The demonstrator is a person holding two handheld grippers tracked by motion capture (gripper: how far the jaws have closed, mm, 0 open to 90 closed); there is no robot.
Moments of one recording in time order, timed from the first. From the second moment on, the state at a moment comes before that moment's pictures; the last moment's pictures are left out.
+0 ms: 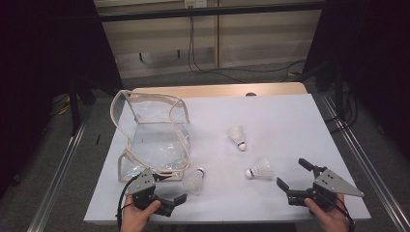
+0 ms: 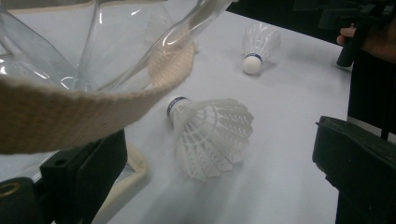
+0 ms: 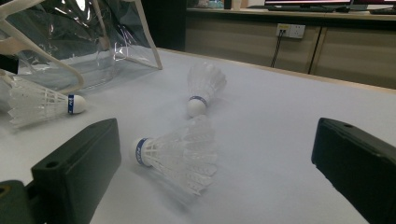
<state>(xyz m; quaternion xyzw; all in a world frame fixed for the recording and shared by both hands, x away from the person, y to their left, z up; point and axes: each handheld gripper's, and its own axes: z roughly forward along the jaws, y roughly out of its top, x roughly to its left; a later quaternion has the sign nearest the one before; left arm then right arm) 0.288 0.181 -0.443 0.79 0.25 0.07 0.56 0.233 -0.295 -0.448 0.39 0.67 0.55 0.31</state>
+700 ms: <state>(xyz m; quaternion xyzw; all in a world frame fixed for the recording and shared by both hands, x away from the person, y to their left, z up) 0.289 0.160 -0.443 0.80 0.23 0.07 0.55 0.233 -0.295 -0.448 0.39 0.67 0.55 0.31</state>
